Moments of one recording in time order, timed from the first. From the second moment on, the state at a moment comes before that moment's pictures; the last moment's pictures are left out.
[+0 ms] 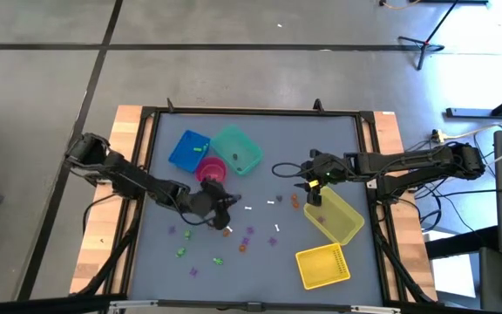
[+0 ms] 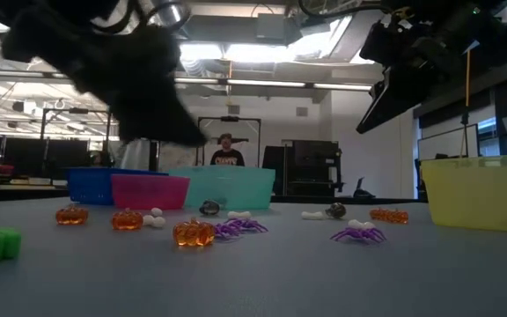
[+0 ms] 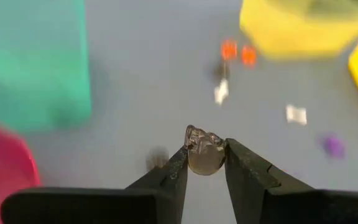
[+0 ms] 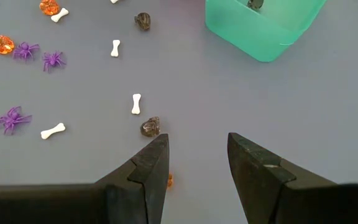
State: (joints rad) left arm -0.30 1.52 0.59 0.31 -0.56 -0.61; right arm -0.01 1.15 0.69 -0.34 0.07 0.05
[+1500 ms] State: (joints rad) left arm 0.14 1.52 0.59 0.64 -0.61 -0.29; right arm -0.01 1.15 0.69 -0.34 0.07 0.05
